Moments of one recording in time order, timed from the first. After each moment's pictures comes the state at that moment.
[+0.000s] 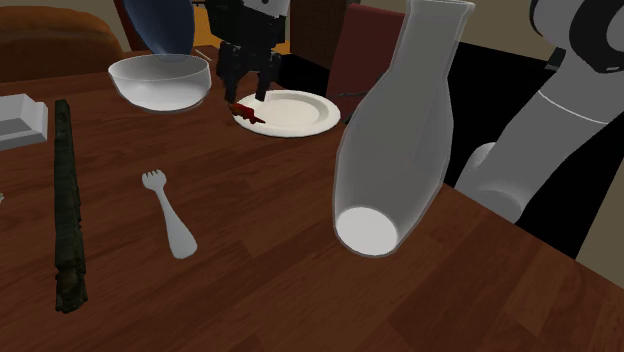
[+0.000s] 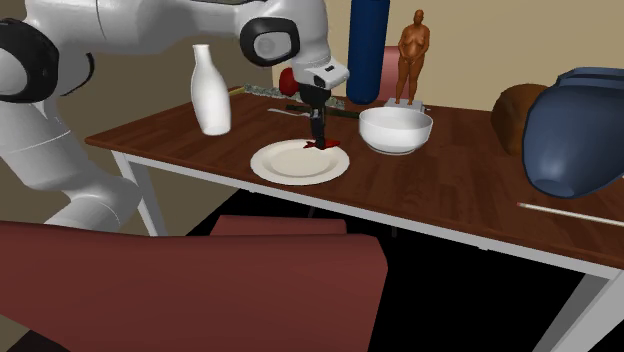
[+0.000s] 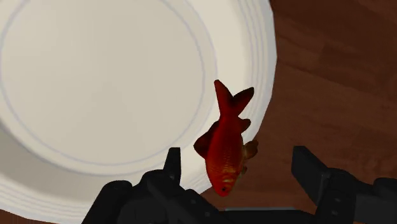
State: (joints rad) arm 0.15 -0.18 0.29 -1.86 0.27 1.88 0.28
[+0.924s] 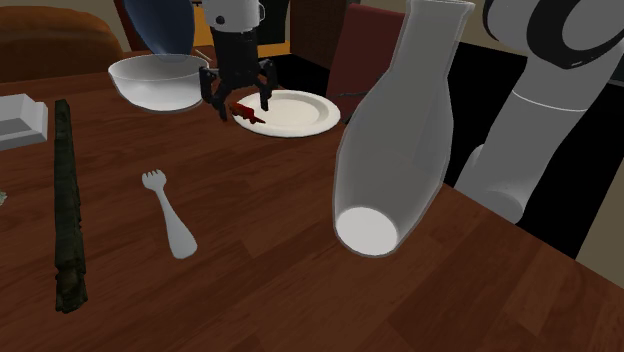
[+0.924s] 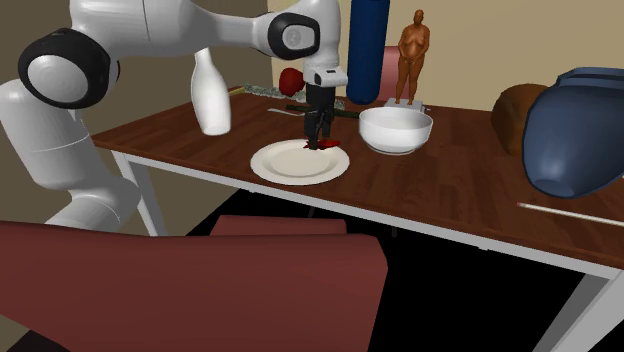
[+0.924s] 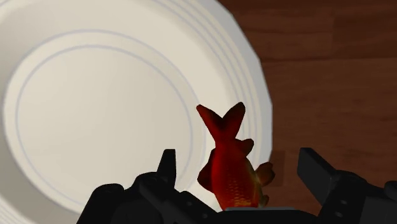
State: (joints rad) arm 0.18 0.01 0.41 -1.66 -0.02 1.66 0.82
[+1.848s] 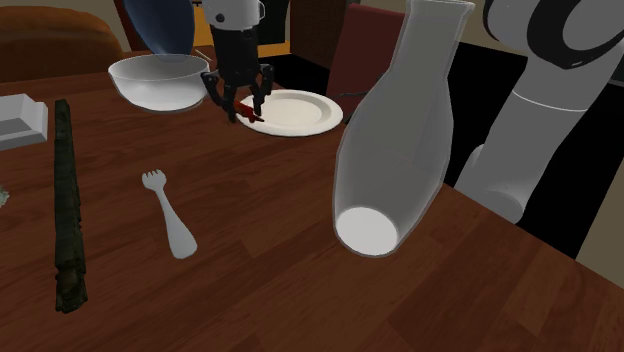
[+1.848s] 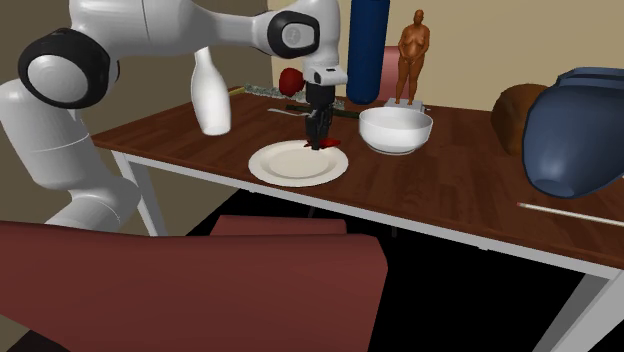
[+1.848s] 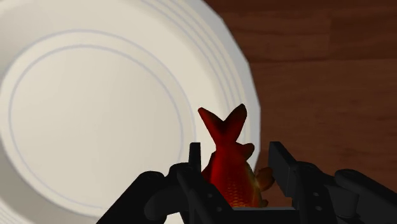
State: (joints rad) arm 0.18 0.01 0.41 -1.66 -0.02 1.66 0.82
